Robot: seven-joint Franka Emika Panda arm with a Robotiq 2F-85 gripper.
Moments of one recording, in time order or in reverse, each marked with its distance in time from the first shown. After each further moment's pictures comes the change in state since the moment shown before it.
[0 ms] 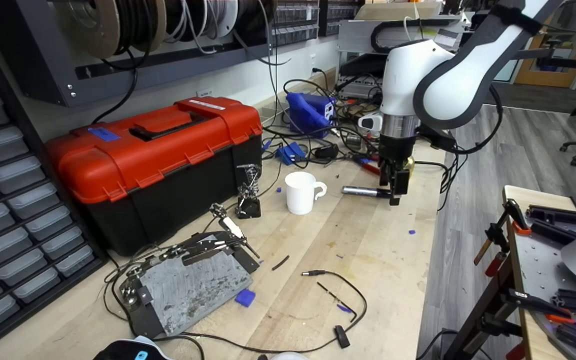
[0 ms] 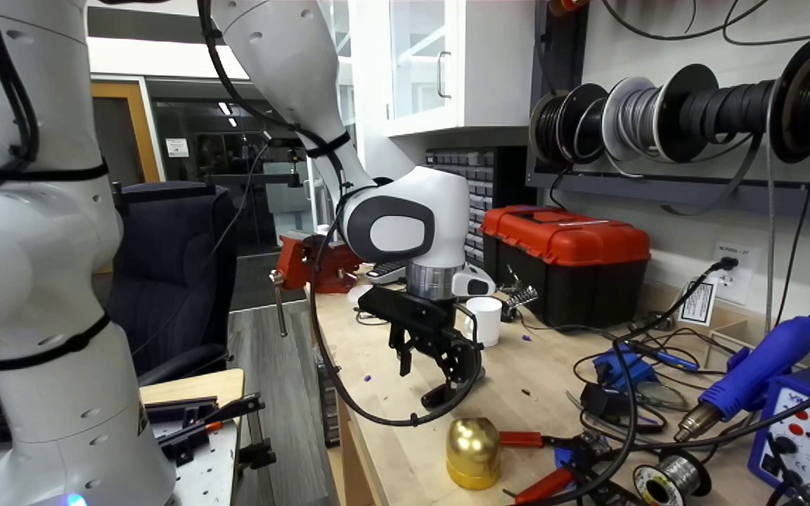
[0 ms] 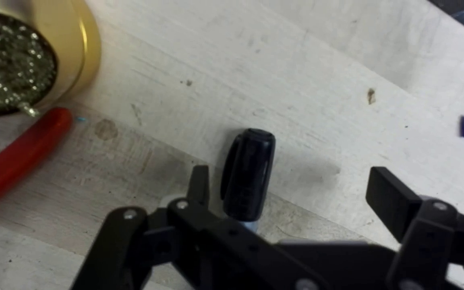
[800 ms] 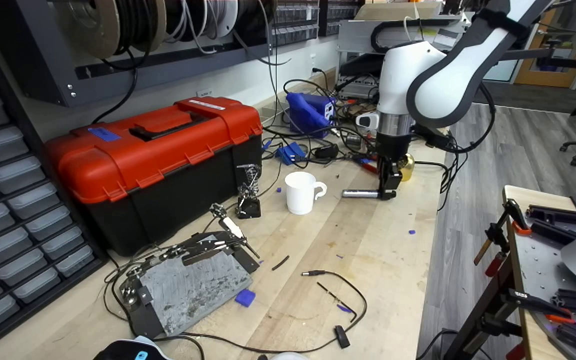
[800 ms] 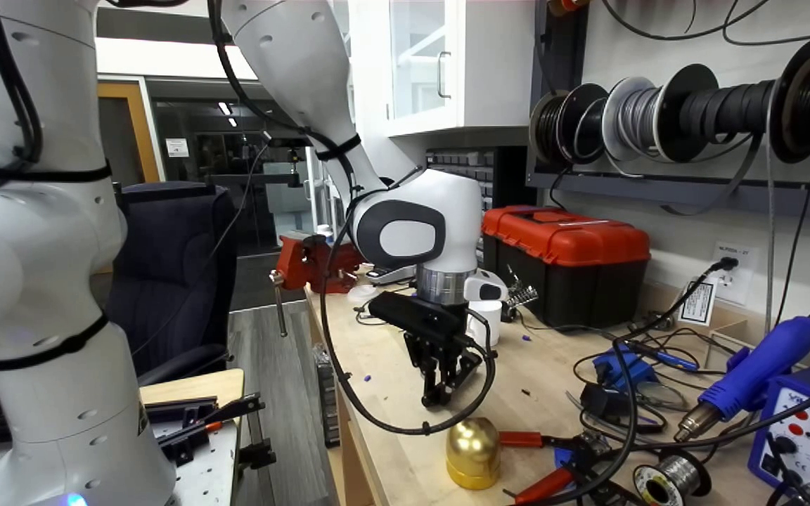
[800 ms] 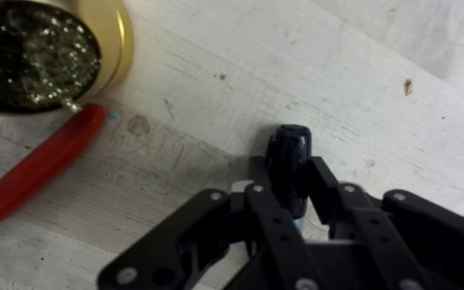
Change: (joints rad) arm -0.045 0.032 0.011 0.034 0.000 0.008 -0.017
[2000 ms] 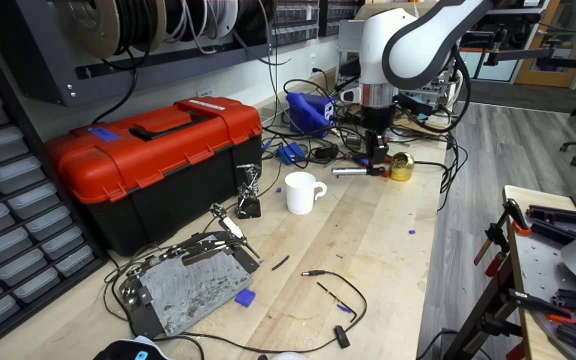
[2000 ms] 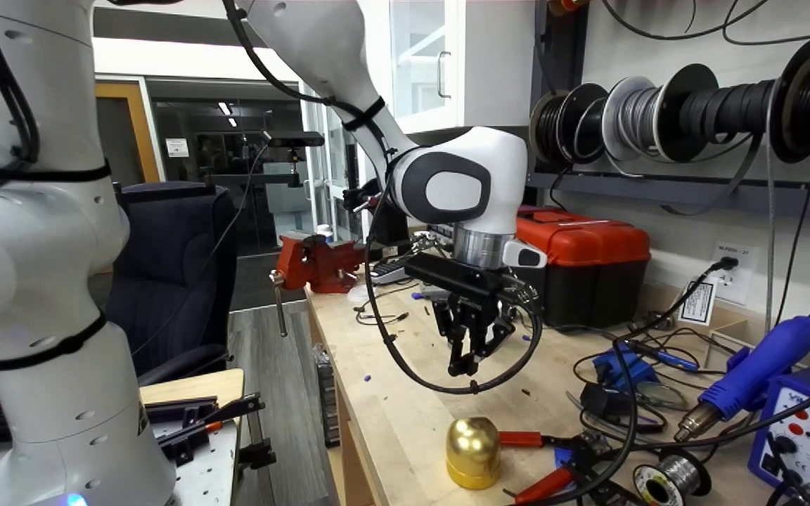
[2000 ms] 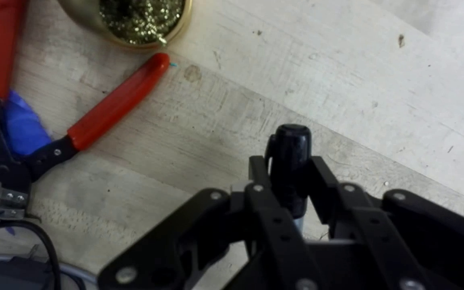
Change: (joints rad) arm -0.031 -0.009 -0.003 0.196 -0.011 -0.263 -0.003
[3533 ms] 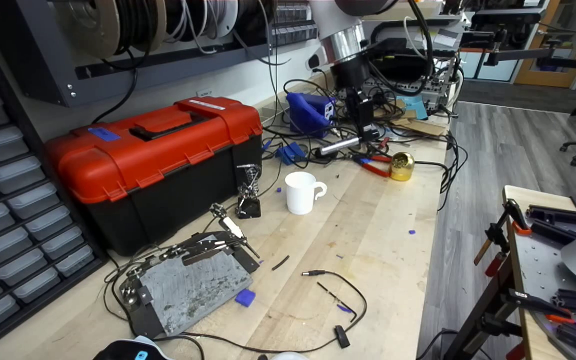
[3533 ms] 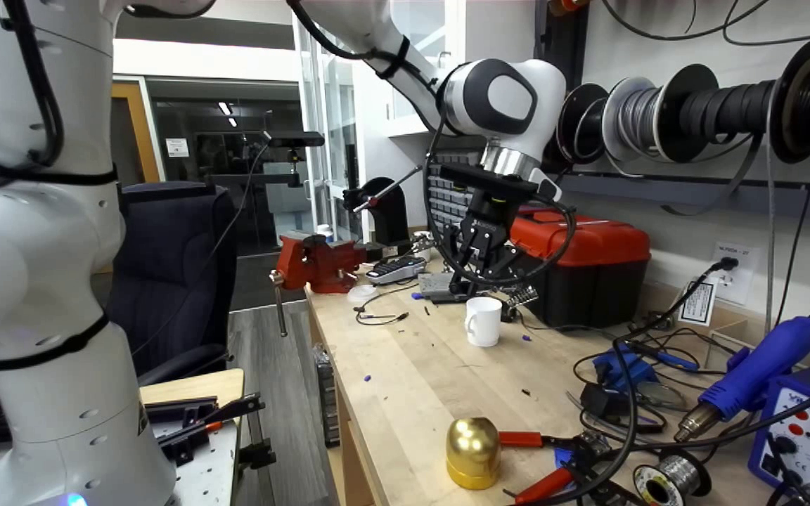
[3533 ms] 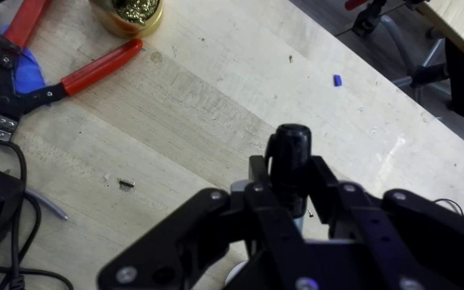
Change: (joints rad) arm 0.055 0.084 0.042 0.458 -0.034 -0.643 -0.003
